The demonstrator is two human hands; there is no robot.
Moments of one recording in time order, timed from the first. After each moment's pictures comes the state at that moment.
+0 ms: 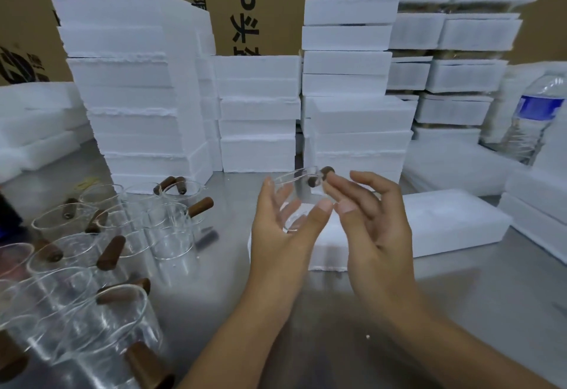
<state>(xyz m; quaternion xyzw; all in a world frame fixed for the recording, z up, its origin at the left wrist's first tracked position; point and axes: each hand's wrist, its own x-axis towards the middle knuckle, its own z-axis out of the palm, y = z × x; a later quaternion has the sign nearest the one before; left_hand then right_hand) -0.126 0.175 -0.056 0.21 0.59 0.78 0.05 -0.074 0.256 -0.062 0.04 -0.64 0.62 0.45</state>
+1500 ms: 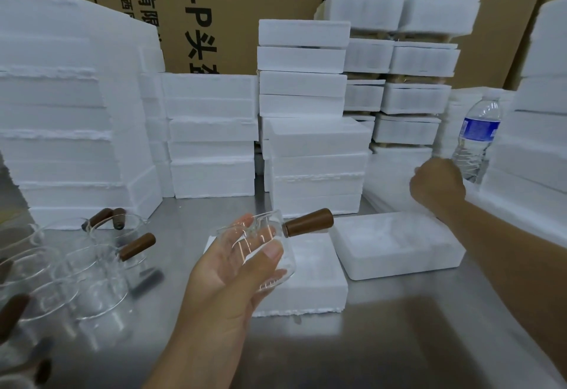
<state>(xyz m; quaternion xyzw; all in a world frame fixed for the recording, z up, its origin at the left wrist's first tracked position) -0.139 0.175 -0.057 0.20 0.46 0.84 0.18 -0.120 0.512 -0.018 -0.48 -0.82 0.08 0.31</state>
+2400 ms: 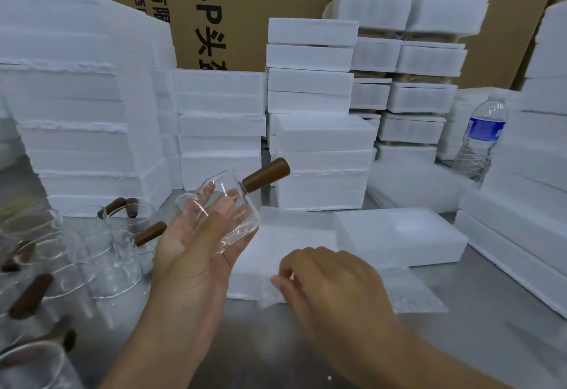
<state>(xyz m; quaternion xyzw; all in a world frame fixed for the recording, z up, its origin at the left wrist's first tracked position) -0.145 0.155 -0.035 0.20 0.38 0.90 0.10 -0.058 0.277 -0.060 0.01 -0.91 -0.05 0.42</state>
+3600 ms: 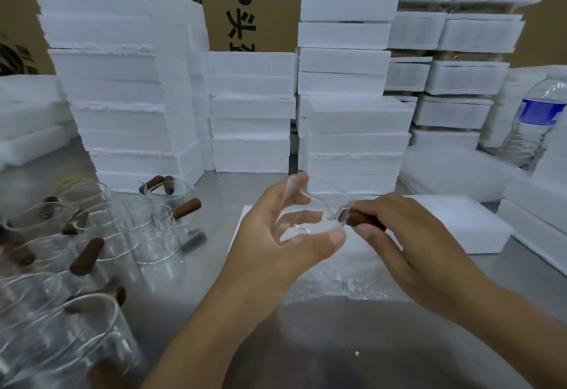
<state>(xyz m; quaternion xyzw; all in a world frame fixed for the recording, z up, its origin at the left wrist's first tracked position) -0.129 0.161 -0.047 0.34 0.60 0.72 0.09 -0.045 0.327 -0.039 0.05 -0.94 0.13 0.33</state>
